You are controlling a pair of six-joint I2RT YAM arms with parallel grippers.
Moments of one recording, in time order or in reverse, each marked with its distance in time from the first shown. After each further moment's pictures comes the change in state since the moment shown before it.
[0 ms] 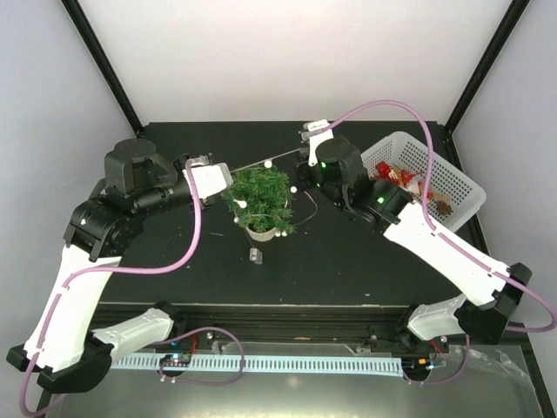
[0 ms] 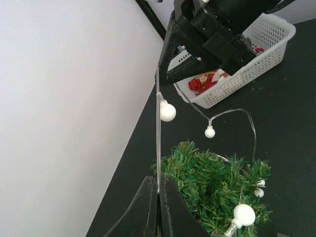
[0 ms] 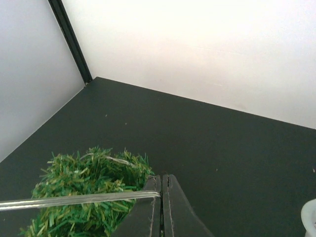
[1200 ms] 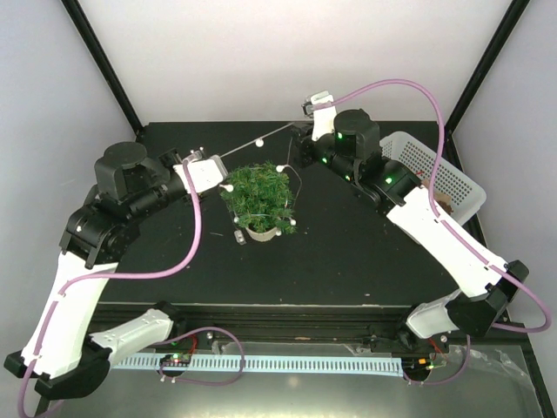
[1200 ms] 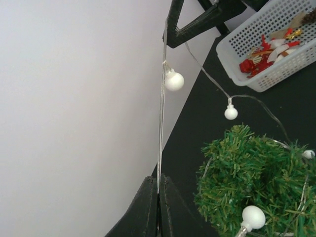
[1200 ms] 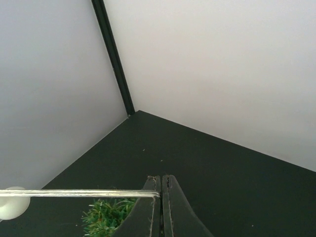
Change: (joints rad) left arm 0.000 -0.027 -0.026 0.085 -0.196 0.046; right arm -0.128 0.076 0.143 0.108 -0.290 -0.063
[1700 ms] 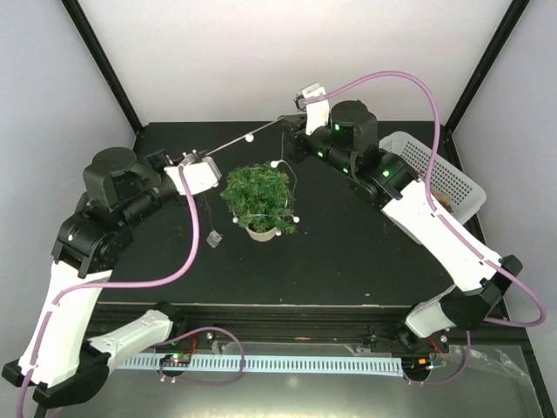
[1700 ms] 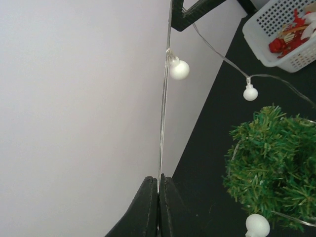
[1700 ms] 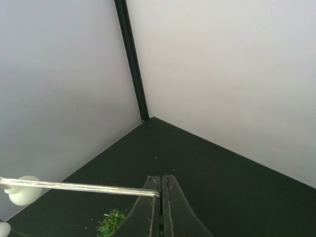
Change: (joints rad) left arm 0.010 -0.040 0.000 0.002 -0.095 0.085; right arm 0.001 0.046 0.083 -0.008 -0.072 -0.040
